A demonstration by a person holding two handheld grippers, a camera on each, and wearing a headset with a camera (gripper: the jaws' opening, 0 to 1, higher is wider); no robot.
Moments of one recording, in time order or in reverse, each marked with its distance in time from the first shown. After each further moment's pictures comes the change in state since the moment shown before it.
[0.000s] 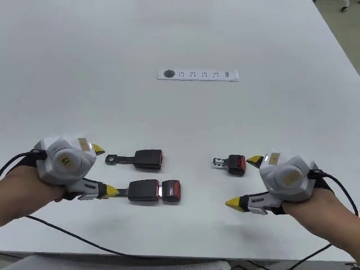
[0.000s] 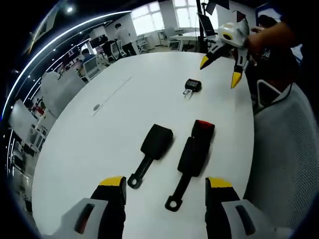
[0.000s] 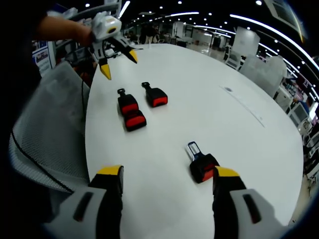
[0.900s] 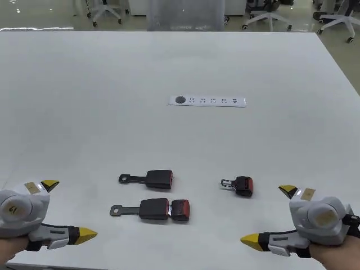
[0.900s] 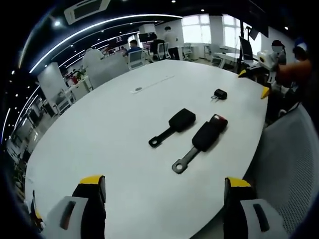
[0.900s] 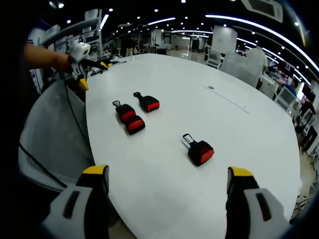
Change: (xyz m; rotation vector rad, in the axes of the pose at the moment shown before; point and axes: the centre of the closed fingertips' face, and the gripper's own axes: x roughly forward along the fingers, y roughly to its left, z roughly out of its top) left arm -0.061 0.006 -0.069 -0.273 -0.055 0.200; right arm -0.031 0.003 -0.015 0.134 -0.057 -0.097
